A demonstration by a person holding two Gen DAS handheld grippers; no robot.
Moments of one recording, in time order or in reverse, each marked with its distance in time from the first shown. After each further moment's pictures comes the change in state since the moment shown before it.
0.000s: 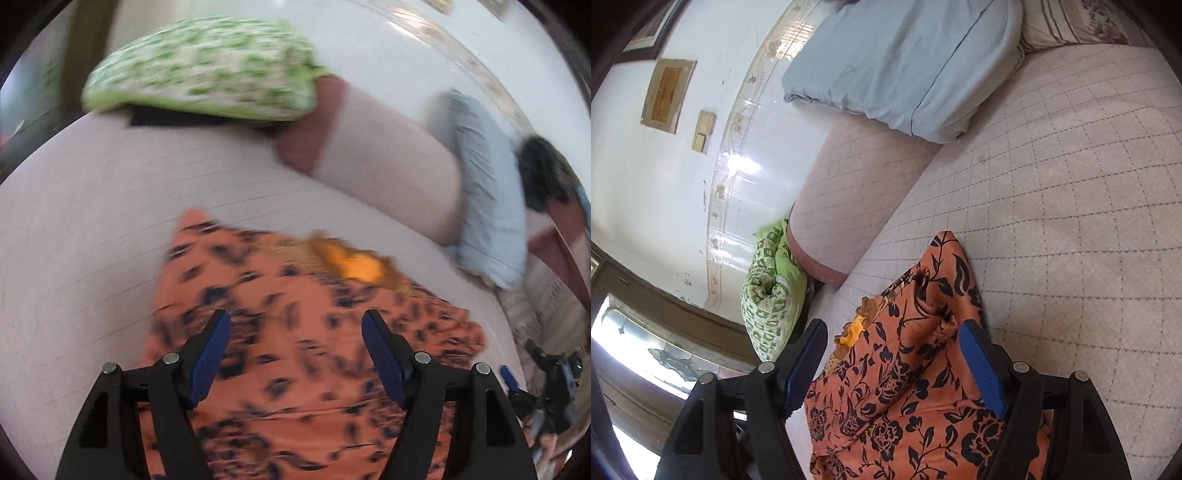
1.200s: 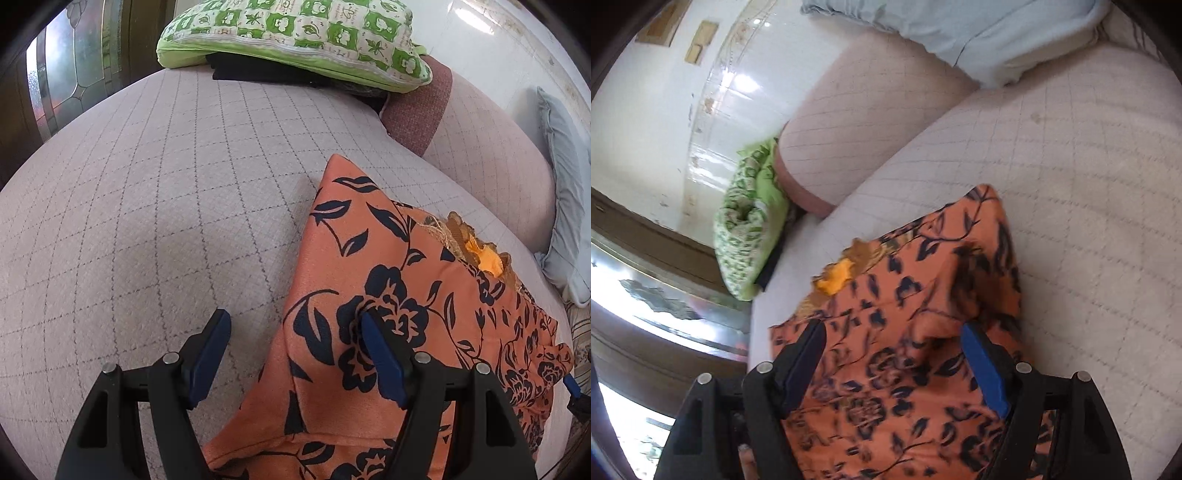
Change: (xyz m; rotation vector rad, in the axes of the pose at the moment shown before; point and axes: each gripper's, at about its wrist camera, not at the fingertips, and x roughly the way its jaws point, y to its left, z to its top) left arm 0.051 0.062 -0.009 -0.048 0.065 0.236; right arm 0.065 0.020 0.003 -0.136 0.268 -0.102
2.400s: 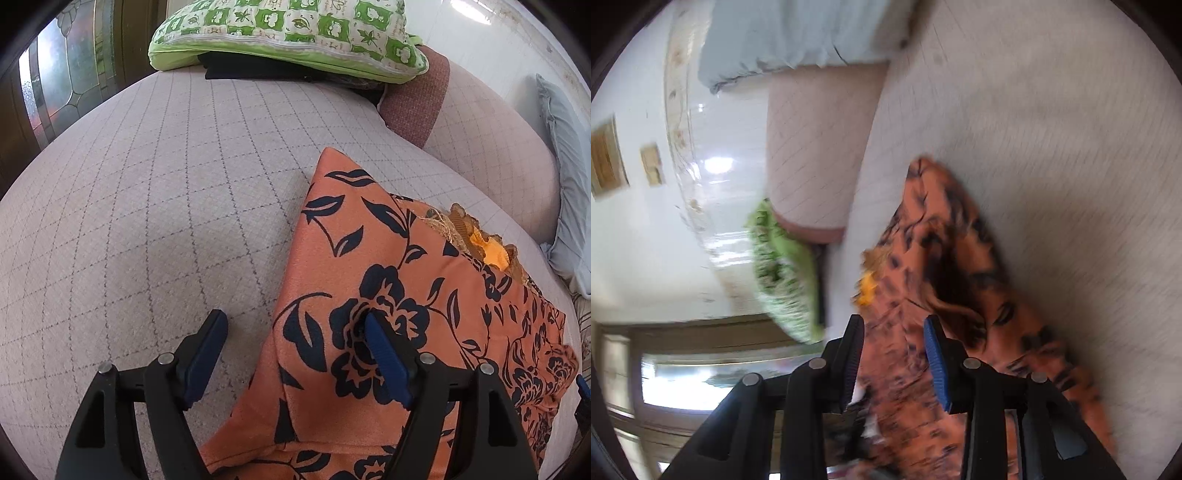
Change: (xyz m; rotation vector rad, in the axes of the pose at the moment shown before) left arm 0.007 -0.008 0.004 0.026 0.017 0.017; right arm -0.019 -0.046 0.002 0.380 0.056 0.139
